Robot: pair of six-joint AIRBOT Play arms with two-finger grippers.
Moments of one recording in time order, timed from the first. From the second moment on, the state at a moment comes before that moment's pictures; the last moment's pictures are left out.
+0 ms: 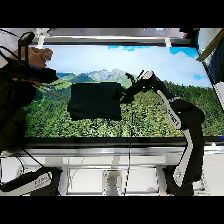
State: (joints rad) left arm 0.05 -1.24 1.48 1.16 -1.28 -1.28; right arm 0.23 -2.07 1.74 -0.67 1.33 1.40
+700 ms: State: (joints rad) left arm 0.05 -1.24 1.48 1.16 -1.30 -1.28; right arm 0.13 -1.98 1.77 -0.88 1.23 1.47
